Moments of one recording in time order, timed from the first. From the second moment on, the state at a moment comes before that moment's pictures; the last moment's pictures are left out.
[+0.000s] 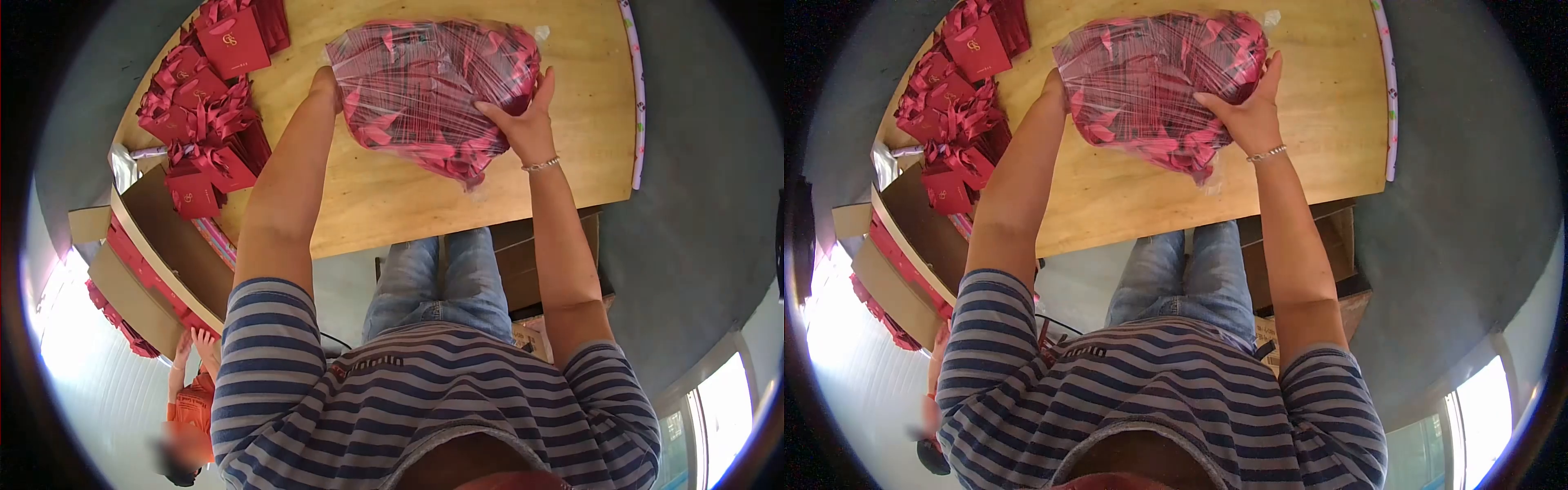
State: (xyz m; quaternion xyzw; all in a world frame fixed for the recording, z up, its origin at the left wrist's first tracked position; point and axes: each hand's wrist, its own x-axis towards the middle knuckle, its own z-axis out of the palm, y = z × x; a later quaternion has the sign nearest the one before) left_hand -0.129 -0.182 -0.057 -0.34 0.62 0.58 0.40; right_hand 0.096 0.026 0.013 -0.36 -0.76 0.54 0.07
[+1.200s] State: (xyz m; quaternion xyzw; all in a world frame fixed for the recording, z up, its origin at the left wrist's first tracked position) left_hand -0.197 -0.174 -0.116 -0.64 0.35 0.15 0.67; right_hand 0.026 -0.028 0.035 -0.32 -0.92 0.21 -0.05
